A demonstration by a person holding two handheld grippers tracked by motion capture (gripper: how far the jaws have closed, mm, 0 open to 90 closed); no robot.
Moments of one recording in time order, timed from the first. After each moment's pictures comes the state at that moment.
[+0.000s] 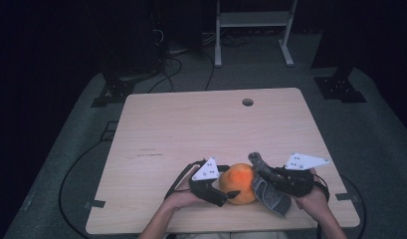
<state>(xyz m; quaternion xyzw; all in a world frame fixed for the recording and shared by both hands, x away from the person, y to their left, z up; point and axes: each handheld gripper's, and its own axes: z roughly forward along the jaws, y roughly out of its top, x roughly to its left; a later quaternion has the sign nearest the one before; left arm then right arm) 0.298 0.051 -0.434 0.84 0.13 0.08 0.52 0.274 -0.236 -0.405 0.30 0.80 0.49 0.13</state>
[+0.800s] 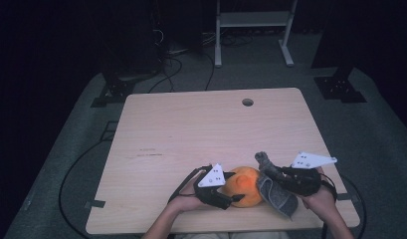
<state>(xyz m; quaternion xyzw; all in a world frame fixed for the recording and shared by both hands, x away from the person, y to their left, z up) 0.288 0.041 -0.441 0.84 0.09 0.07 0.52 0.274 -0.253 -0.402 0.32 0.80 0.48 0.14</state>
